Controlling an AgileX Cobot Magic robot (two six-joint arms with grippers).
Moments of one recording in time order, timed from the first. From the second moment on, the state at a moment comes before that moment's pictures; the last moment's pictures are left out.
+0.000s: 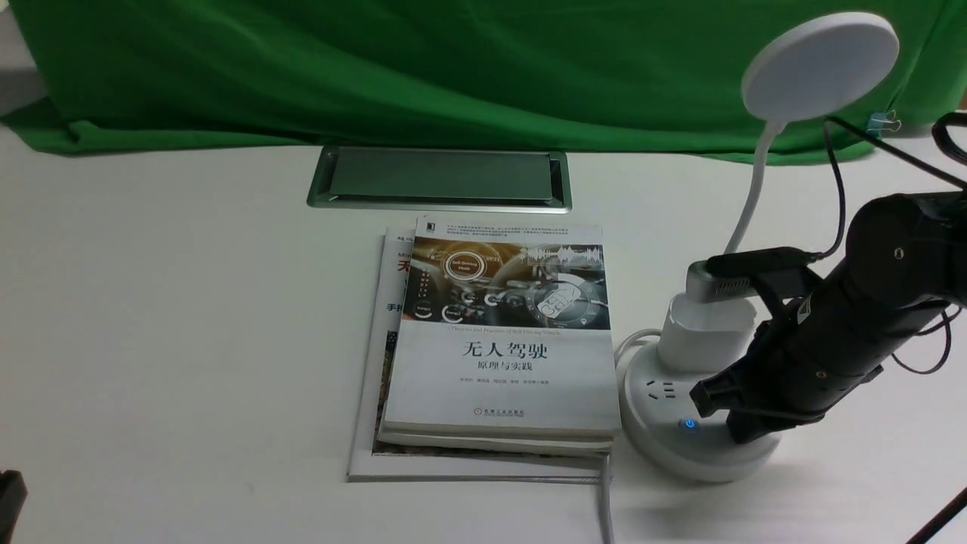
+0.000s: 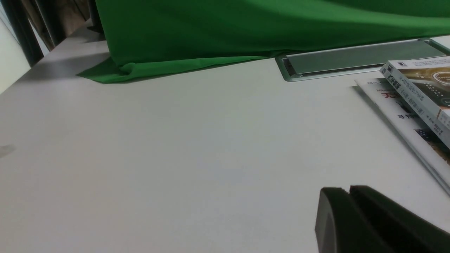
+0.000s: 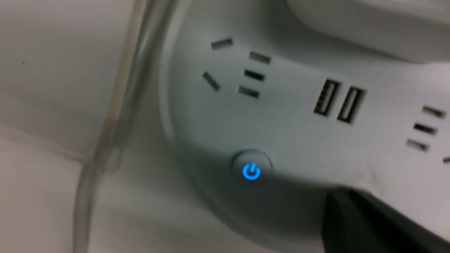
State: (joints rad) right arm 0.34 1.71 -1.01 0.14 0.75 -0.07; left arm -0.02 0.00 0.01 0.06 0.24 0.11
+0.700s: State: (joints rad) right arm 0.34 1.74 -1.03 0.12 0.74 -0.07; left arm -0.02 0.00 0.01 0.06 0.24 0.11
